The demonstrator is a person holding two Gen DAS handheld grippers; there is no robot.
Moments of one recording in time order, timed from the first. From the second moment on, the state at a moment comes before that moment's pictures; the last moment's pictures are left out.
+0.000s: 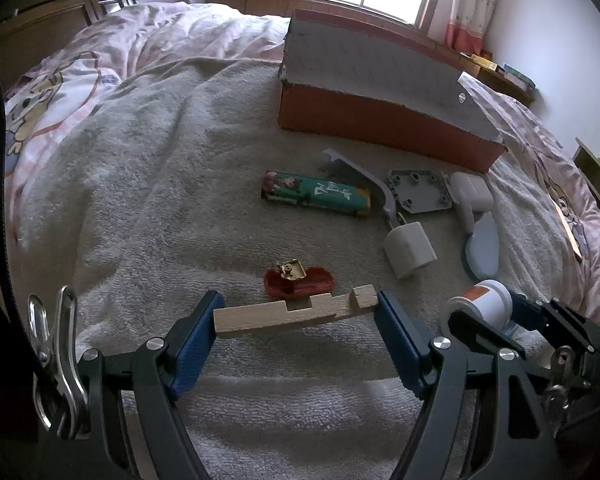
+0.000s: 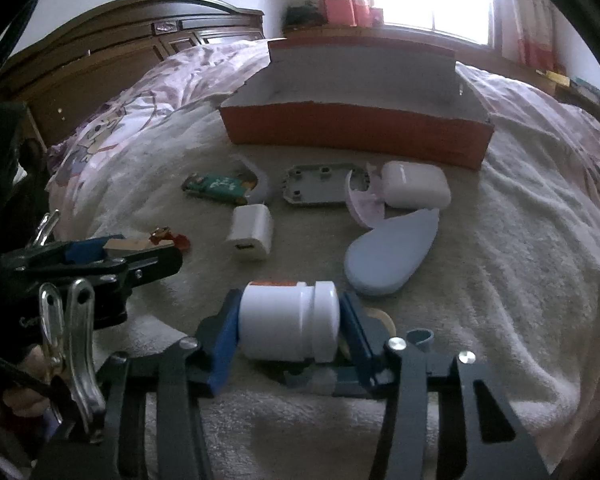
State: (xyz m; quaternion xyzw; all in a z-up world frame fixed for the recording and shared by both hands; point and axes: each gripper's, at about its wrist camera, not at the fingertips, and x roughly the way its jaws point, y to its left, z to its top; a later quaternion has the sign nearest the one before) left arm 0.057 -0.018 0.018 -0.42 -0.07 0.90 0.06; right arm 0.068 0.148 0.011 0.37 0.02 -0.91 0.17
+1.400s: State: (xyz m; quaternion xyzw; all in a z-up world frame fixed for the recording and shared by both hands) left arm -0.054 0.019 0.103 -0.34 -0.01 0.93 0.10; right arm -0.038 0.202 0.104 0.29 -0.04 -0.95 0.12
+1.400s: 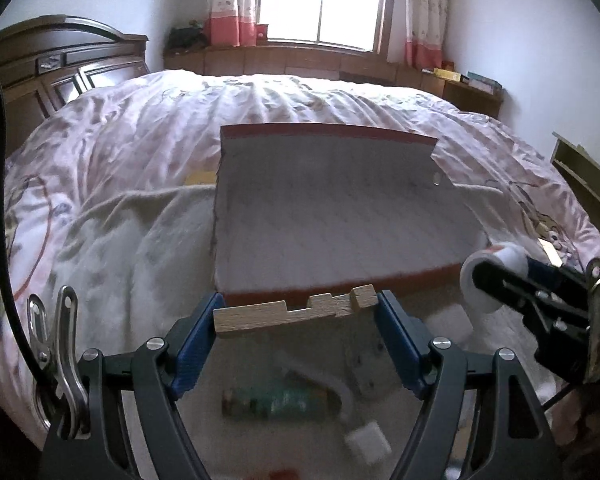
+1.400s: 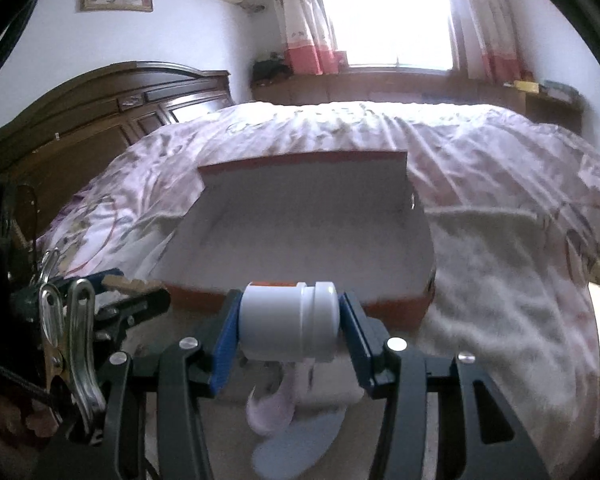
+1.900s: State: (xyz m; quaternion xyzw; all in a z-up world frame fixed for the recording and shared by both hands) left arm -0.136 0.042 0.075 -0.37 0.02 0.92 0.09; right arm -0.119 0.213 0.080 0.32 -0.05 -0.94 0.07
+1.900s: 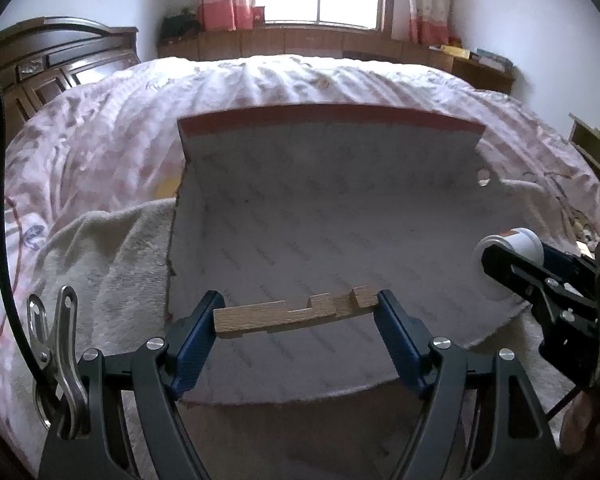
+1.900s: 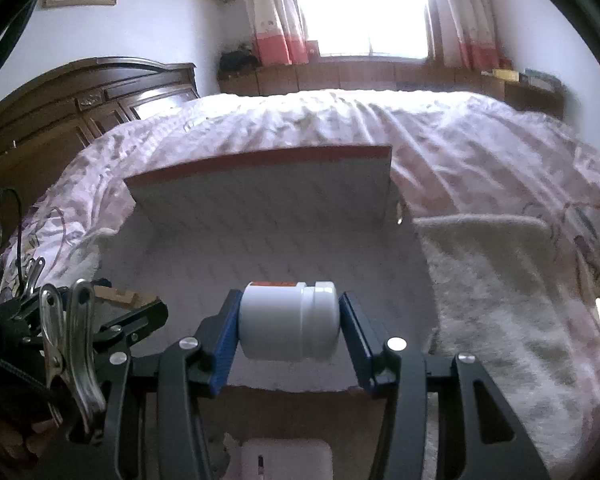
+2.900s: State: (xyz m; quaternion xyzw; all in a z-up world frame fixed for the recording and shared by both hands) left arm -0.138 0.038 0.058 -0.40 0.05 0.91 0.05; right arm -0.122 0.200 0.056 0.34 -0.04 -0.94 0.07
